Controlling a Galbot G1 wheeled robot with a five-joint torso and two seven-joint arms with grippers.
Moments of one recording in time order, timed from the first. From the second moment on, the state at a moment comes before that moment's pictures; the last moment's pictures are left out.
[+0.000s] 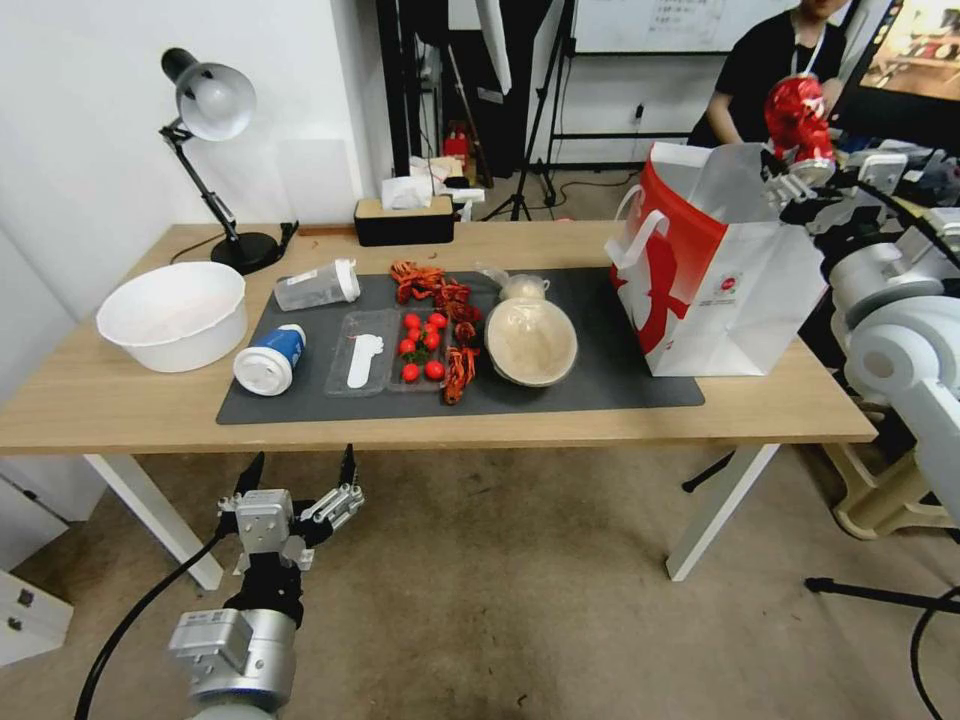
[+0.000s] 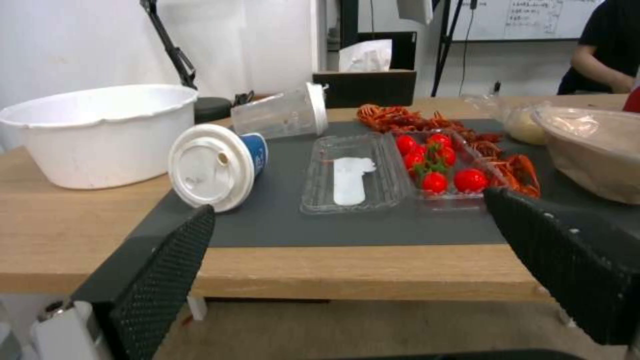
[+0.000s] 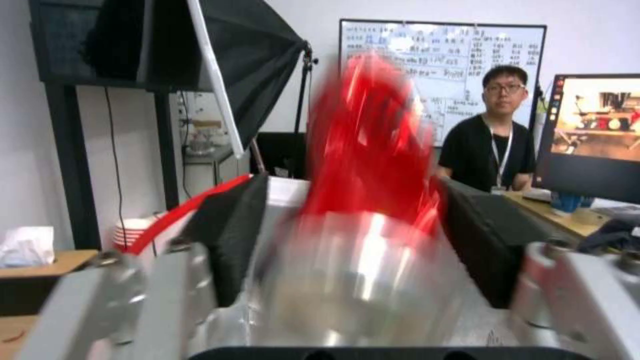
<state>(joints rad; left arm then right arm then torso) 1.86 -1.28 -0.41 -2.40 -0.19 0.04 -0.35 -0.74 0.66 0.39 1.86 0.92 -0.18 0.31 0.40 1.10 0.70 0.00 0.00</state>
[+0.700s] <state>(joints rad) 1.88 -1.27 -0.42 -2.42 -0.19 0.05 -0.37 -0.78 0.66 0.39 1.93 0.93 -0.19 0.30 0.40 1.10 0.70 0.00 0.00</state>
